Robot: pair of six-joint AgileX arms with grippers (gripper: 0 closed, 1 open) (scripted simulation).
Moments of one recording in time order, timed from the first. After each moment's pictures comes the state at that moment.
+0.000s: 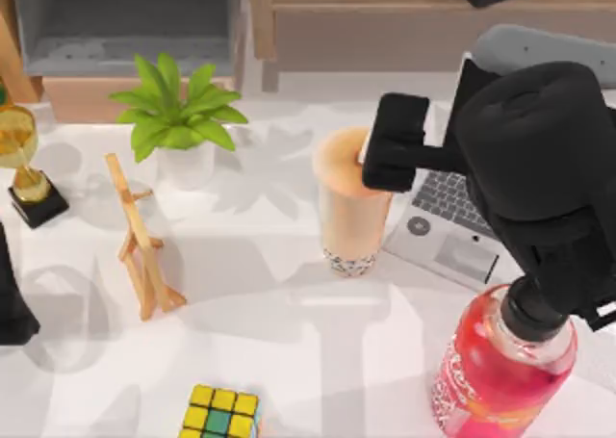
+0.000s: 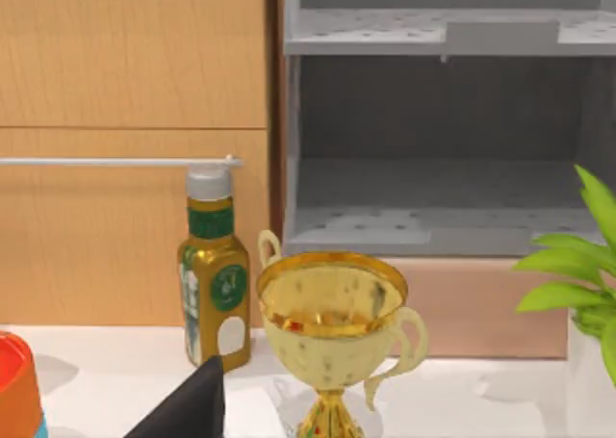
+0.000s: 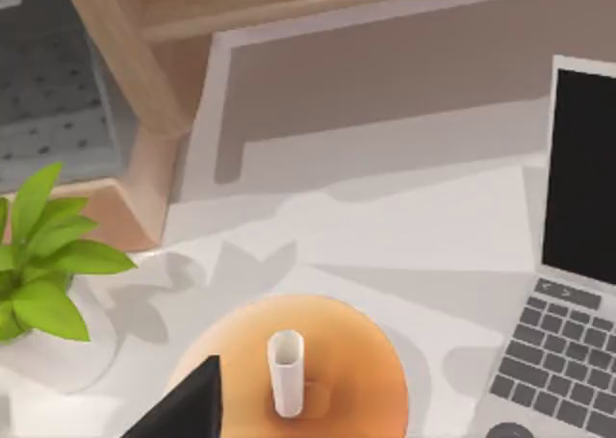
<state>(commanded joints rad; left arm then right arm) 0.00 0.00 0.00 0.00 0.00 0.00 0.93 1.28 0.96 -0.31 0.71 0.70</state>
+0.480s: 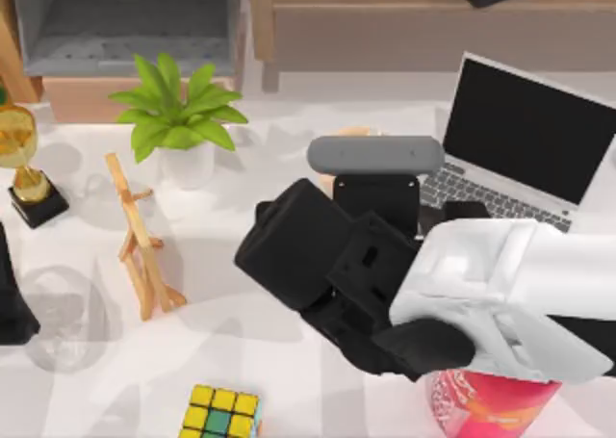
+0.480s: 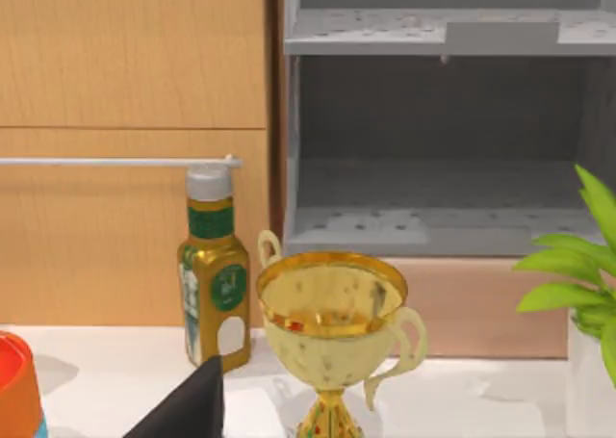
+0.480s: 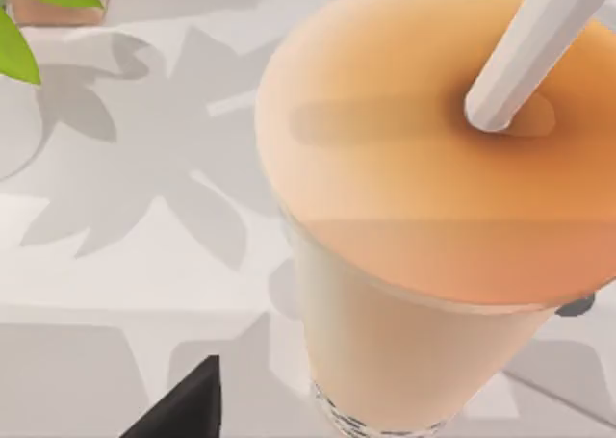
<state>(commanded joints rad) 0.00 0.00 0.00 0.00 0.00 0.00 1.08 1.70 1.11 -0.41 0.83 0.84</state>
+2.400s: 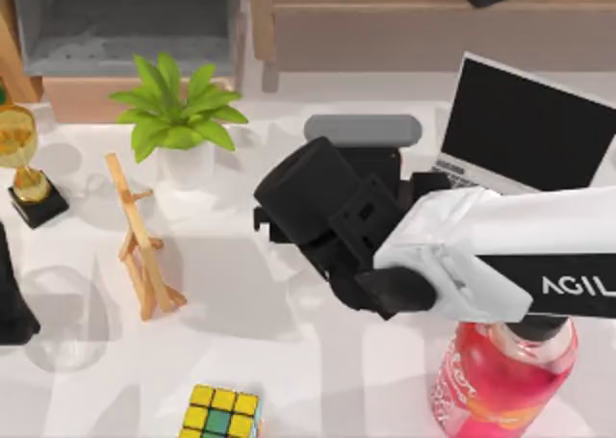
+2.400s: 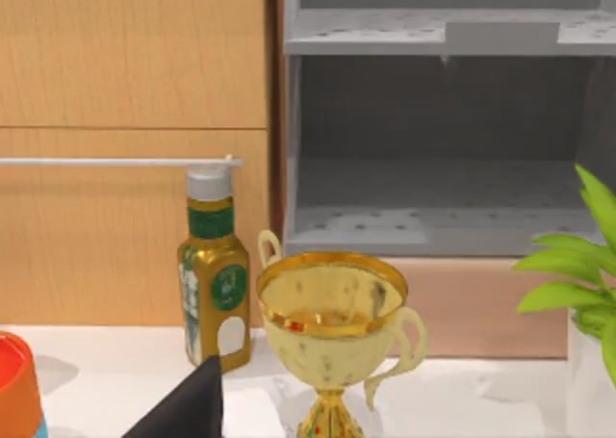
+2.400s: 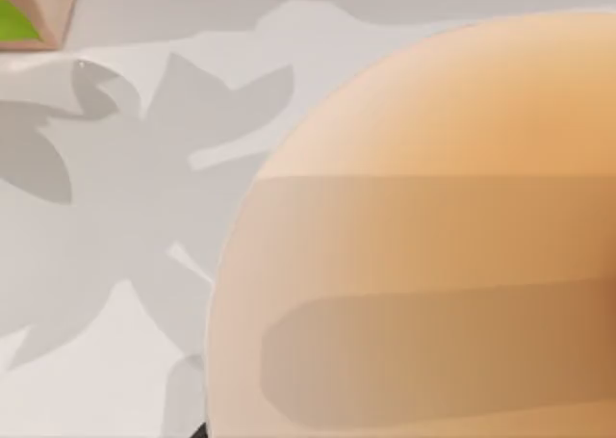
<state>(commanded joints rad) 0.00 0.00 0.00 0.00 0.00 0.00 0.92 1.88 1.12 -0.11 0.74 0.66</state>
